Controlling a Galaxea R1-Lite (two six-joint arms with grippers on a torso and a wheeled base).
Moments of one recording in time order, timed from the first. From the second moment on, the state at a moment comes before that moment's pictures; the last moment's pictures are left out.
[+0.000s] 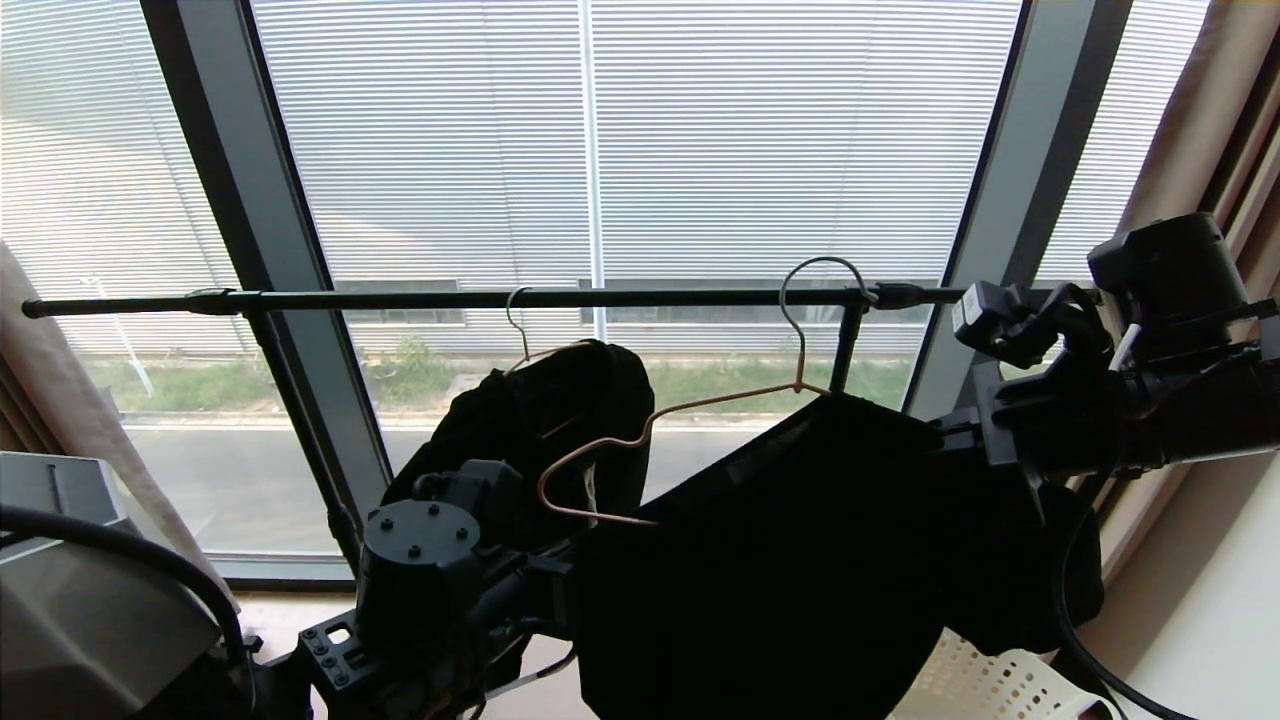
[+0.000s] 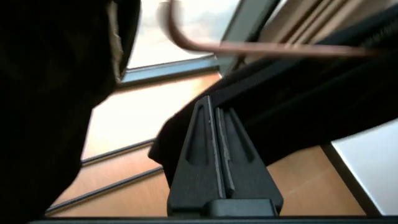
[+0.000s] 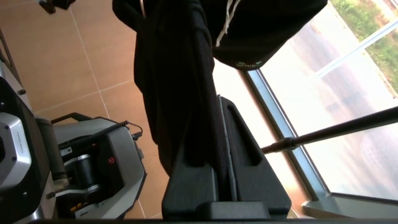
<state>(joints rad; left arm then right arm) -0.66 1.95 -0.39 -1.17 0.15 -0.34 0.23 1.63 -1.13 0.29 0.65 -0.58</state>
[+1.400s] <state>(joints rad) -0.58 1.80 -0.42 -1.16 0.15 -0.27 0.20 1.63 -1.11 0.29 0.63 -0.62</state>
